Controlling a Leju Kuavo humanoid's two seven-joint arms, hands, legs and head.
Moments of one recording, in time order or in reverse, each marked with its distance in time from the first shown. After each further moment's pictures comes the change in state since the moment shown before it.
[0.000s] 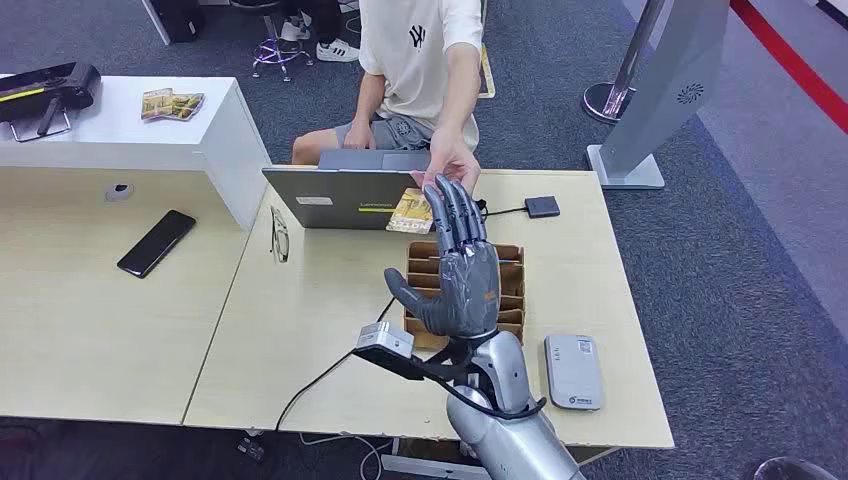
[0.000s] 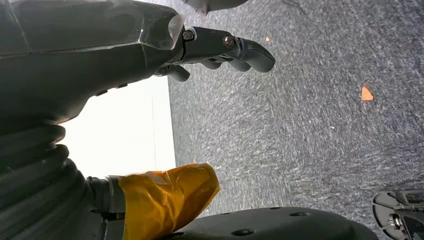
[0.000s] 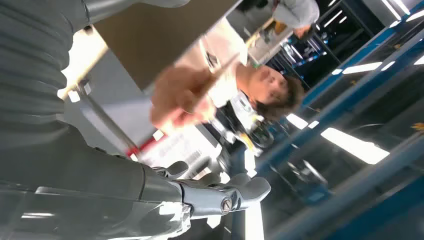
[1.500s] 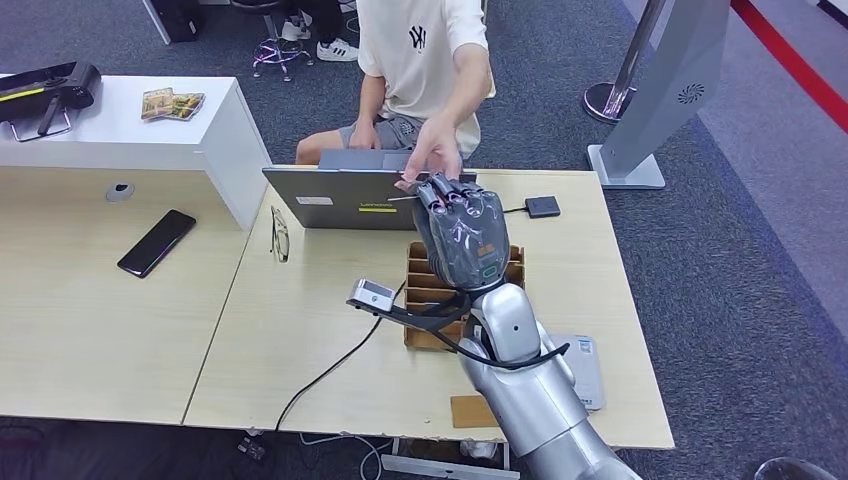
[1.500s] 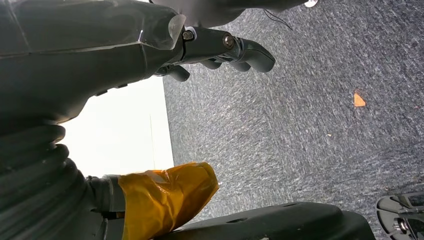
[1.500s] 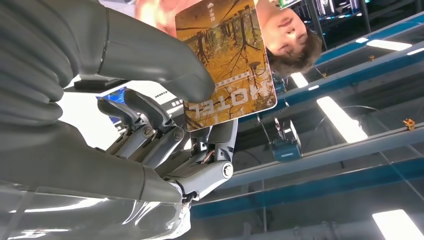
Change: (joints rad) left arm -0.005 0.001 -0.034 0.000 -0.039 -0.018 0.000; right arm -0.146 0.012 -0.103 0.103 0.345 -0.001 0.121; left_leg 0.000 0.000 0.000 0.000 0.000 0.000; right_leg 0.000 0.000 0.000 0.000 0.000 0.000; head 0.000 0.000
